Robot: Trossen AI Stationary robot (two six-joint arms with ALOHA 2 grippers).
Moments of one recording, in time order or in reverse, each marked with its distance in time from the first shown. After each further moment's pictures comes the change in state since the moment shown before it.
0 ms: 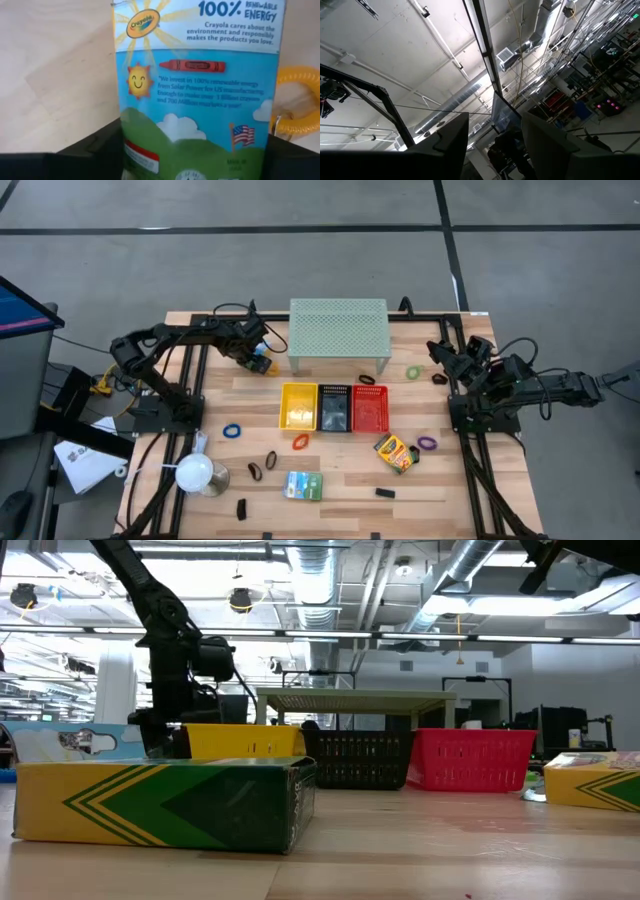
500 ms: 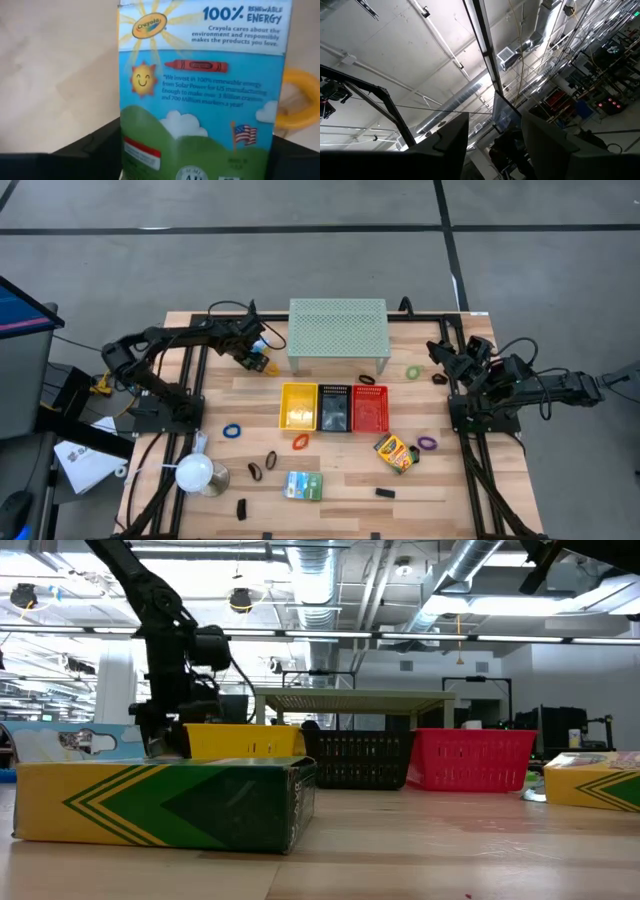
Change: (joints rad) left arm 0.002 -0.086 -0.002 -0.024 -0.028 0.051; right arm 0.010 0.000 0.000 0.000 -0.001 0.007
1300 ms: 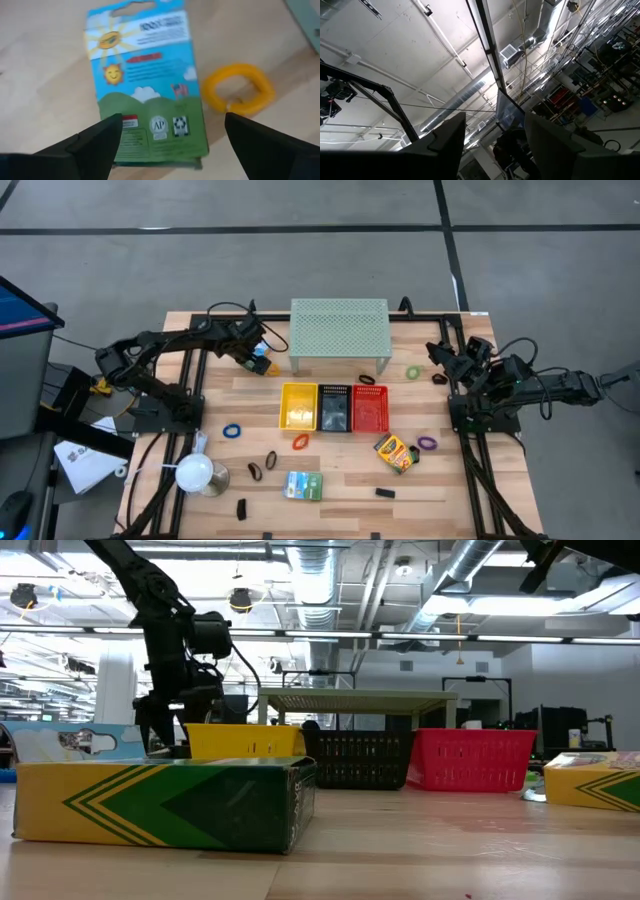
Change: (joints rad) left arm -0.071 -0.053 0.001 -0.011 0.052 -0.021; right arm 0.006 0.000 0.000 0.000 -0.008 0.008
